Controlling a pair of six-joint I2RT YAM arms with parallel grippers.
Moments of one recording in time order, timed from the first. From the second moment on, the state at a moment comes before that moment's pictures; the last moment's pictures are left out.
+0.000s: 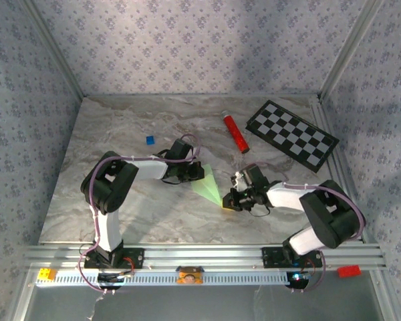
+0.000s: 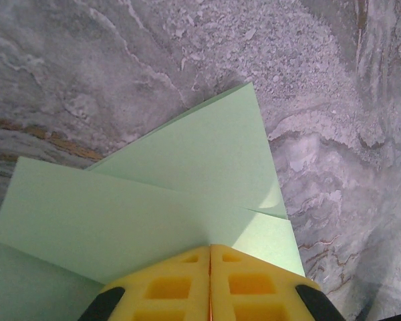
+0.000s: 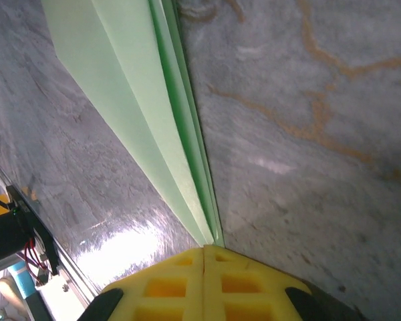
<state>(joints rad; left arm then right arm) -0.64 1.90 1.01 -0.06 0.40 -0.67 0.54 1.46 0.47 -0.07 -0.62 0.68</state>
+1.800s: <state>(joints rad) -0.64 1.86 0.99 -0.13 0.38 -0.74 0.58 1.42 0.50 -0.11 -0.53 0.95</state>
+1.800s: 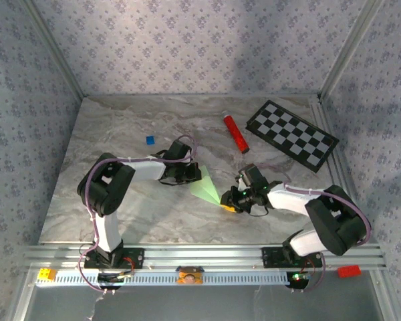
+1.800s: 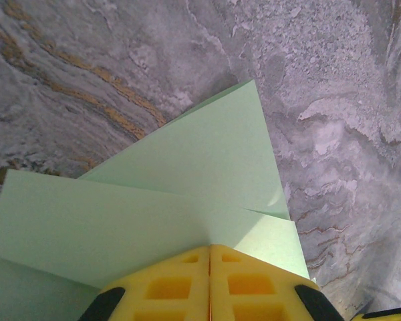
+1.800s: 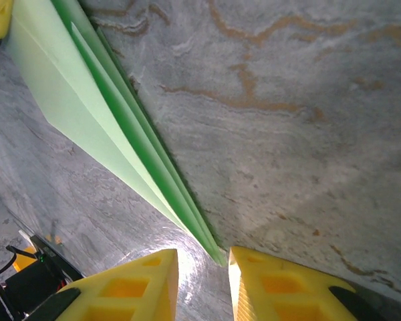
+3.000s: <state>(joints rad) -0.63 1.86 0.99 -0.13 0.38 -0.75 0.57 1.48 0.50 0.11 -0.60 0.96</state>
